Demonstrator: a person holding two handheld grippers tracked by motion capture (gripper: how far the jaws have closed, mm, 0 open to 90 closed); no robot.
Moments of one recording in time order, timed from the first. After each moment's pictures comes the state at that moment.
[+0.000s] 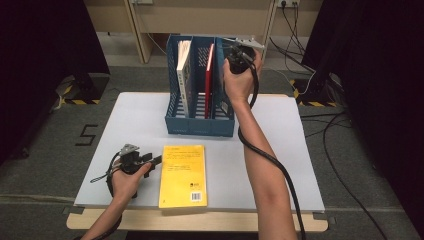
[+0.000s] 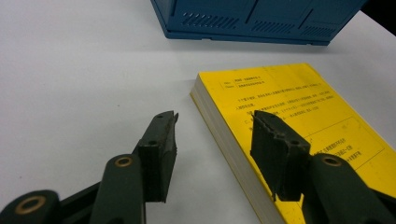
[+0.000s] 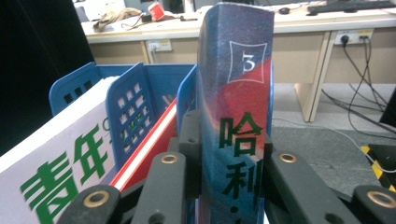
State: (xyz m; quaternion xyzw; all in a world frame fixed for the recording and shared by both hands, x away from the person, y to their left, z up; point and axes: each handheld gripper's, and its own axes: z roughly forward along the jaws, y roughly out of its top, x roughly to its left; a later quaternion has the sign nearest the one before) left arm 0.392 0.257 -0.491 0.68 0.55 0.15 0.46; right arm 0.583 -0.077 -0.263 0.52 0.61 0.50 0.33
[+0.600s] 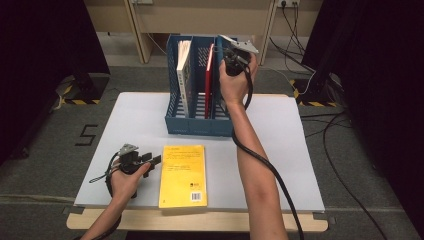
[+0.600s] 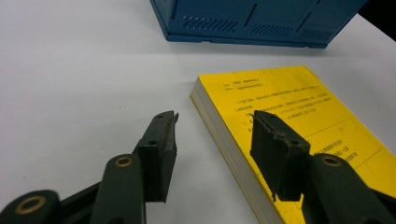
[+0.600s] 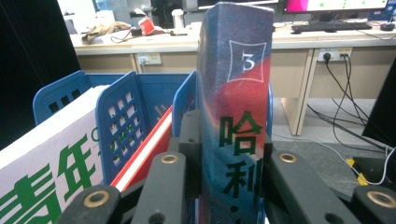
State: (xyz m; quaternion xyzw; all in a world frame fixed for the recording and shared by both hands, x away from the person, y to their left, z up) left arm 0.391 0.259 -0.489 0.68 0.55 0.15 0.47; right arm 0.586 -0.065 -0.274 0.52 0.59 0.50 0.37
